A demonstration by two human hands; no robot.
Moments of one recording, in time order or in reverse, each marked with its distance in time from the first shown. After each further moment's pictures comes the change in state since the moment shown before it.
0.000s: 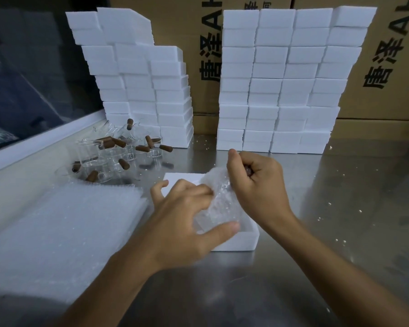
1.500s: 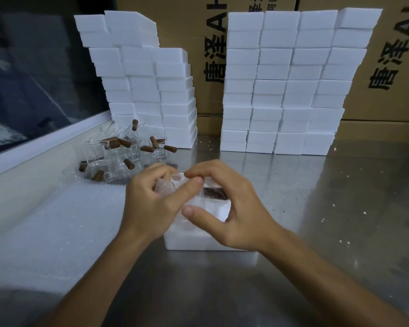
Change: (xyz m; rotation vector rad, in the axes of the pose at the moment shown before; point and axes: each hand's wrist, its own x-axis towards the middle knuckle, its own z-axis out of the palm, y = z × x) left_hand 0.007 -0.029 -0.013 -0.499 0.514 -0.188; right_hand -0.019 -0.019 0.012 0.089 -0.402 -0.287
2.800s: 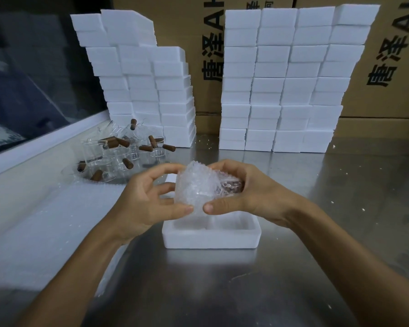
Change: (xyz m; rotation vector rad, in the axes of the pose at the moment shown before) left_hand 0.008 -0.020 -0.021 -0.309 -0.426 -0.253; right_hand 0.009 0.020 -0.040 0.475 -0.296 0.684
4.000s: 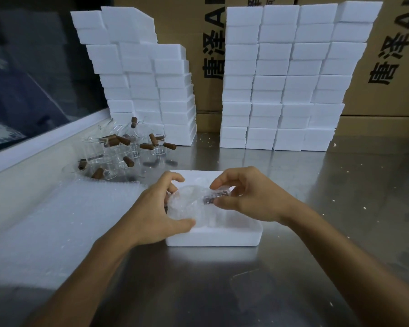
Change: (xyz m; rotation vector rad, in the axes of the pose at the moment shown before) left_hand 0.001 -0.032 -0.003 0.741 0.003 -0.095; right_hand 0.013 0.025 -0.006 -0.469 0.119 -0.050
